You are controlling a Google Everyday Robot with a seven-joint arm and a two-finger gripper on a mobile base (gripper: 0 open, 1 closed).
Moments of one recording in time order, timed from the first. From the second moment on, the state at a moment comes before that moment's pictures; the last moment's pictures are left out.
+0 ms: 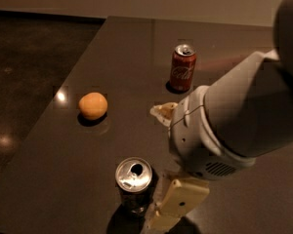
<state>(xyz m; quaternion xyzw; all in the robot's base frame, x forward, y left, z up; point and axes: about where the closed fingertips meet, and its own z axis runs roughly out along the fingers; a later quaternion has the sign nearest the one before) 0.305 -0.023 0.935 -0.66 0.70 0.13 0.25</state>
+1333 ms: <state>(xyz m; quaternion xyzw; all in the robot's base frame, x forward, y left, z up) 0.291 0.006 0.914 -0.67 0.66 0.22 0.25</state>
